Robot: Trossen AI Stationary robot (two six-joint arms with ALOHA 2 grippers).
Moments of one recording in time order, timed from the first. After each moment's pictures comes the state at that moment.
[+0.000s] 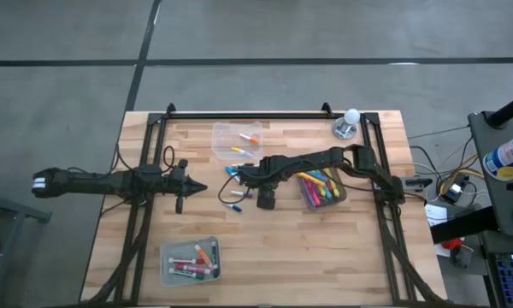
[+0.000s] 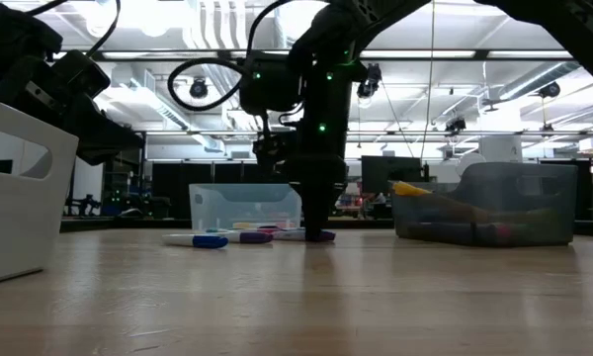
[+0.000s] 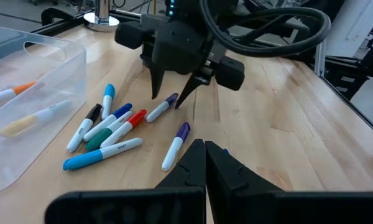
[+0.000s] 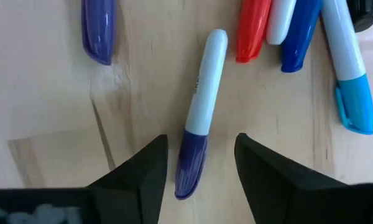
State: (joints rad) left arm 0.06 0.37 0.01 0.07 0.02 -0.19; right arm -0.05 2.23 1.70 -0.90 0.14 0.11
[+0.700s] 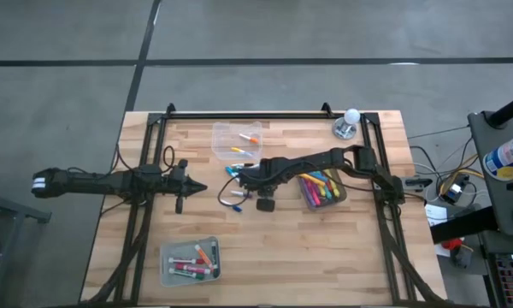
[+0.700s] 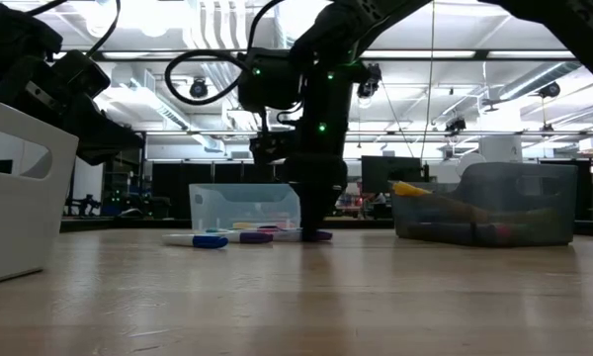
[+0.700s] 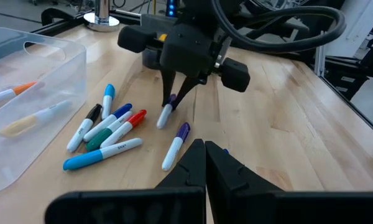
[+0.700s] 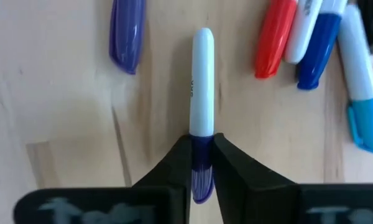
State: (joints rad) left arm 0.06 0.37 0.01 0.07 0.02 -0.19; right arm -0.05 2.23 1.68 -0.84 0.14 0.06
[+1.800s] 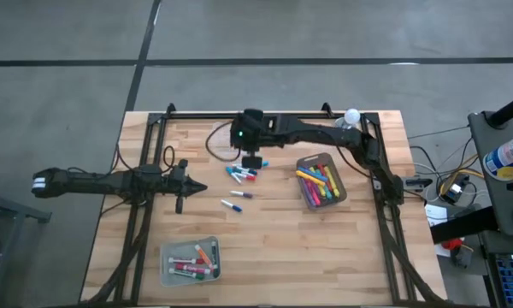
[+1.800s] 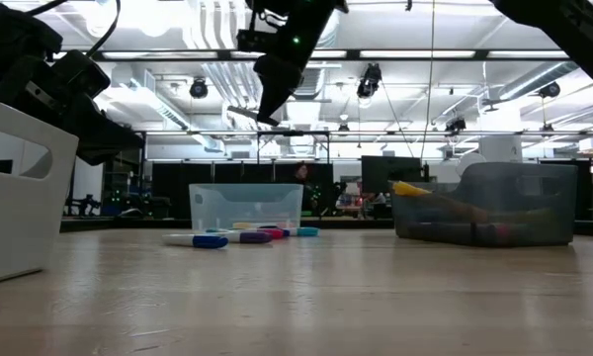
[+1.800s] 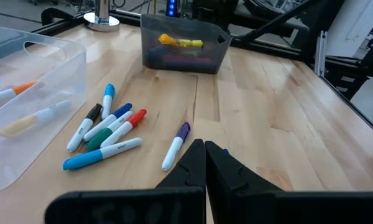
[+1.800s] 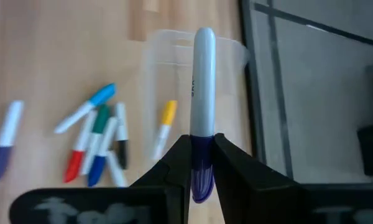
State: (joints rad) left arm 0.06 0.37 0.01 0.07 0.03 -0.19; right arm -0.18 2.17 2.17 -0.95 0.29 -0.30
